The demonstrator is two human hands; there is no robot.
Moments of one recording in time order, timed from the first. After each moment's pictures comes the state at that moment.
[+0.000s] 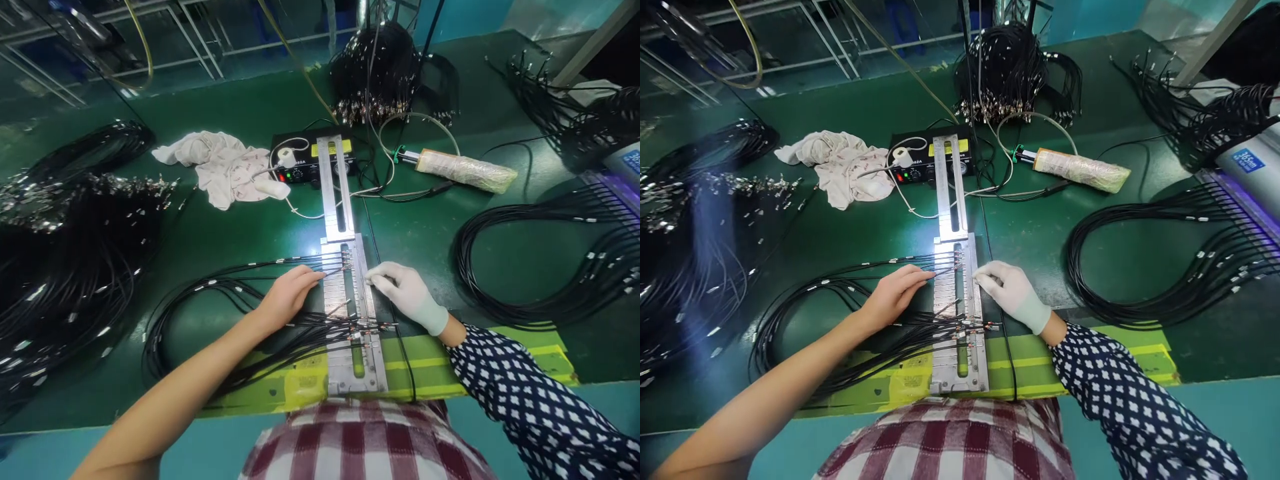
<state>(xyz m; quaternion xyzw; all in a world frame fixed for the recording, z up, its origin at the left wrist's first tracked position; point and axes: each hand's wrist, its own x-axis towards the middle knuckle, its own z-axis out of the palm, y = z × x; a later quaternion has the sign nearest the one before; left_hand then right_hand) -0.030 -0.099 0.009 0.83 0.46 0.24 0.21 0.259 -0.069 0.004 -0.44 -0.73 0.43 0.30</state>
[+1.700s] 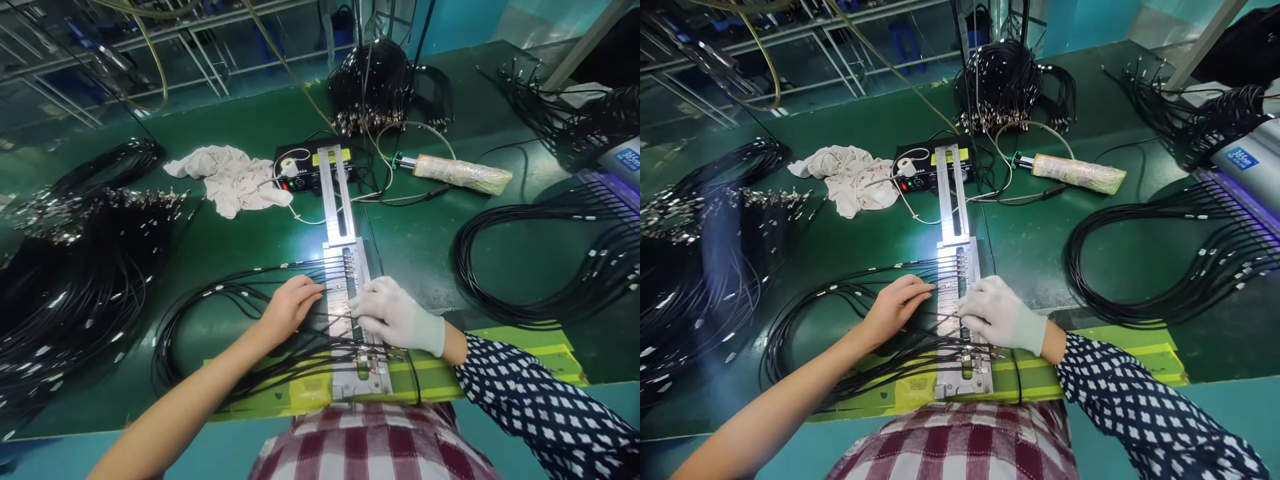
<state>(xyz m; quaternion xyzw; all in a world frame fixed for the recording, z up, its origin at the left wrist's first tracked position) -0.027 -0.115 0.018 0.81 0.50 0.25 0.20 0.249 -0.091 0.019 -0.24 -0.90 0.30 0.20</state>
